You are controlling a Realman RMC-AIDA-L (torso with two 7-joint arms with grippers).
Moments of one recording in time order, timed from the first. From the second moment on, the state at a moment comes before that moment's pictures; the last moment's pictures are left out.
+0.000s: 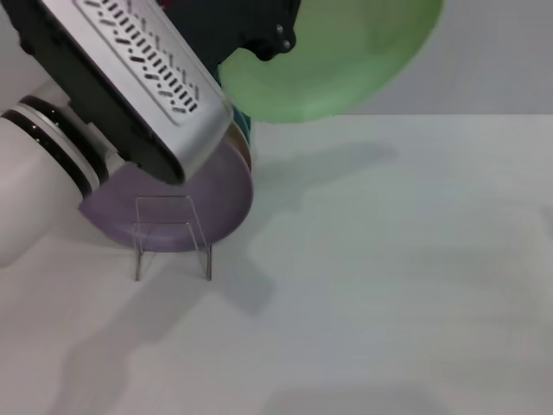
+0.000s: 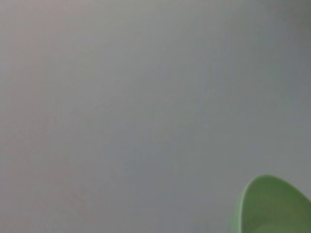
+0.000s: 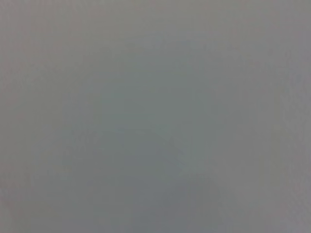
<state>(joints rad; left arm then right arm) -0.17 -2.08 -1.25 -1.66 1.18 -0.24 2.52 0.13 2.08 2.48 0.64 -1.08 1.57 -1.74</state>
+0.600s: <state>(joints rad) -0.30 -2.07 -0.99 -1.58 1.70 0.45 2.28 0.13 2.08 2.48 0.64 -1.11 1.58 -1.71</state>
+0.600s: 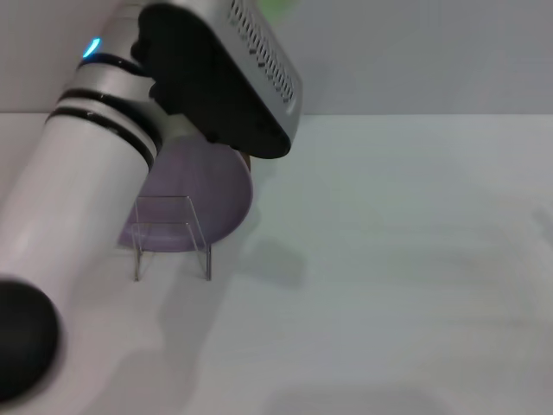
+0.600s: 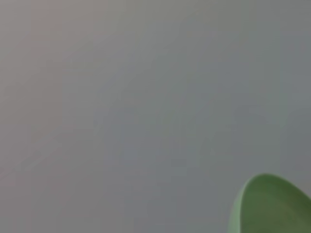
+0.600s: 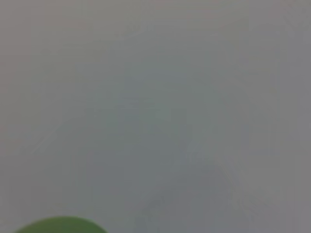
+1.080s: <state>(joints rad) -0.17 -1.95 -1.04 -1.39 2.79 0.79 0.61 0.13 2.08 2.48 0.64 -1.12 1.58 -1.70</state>
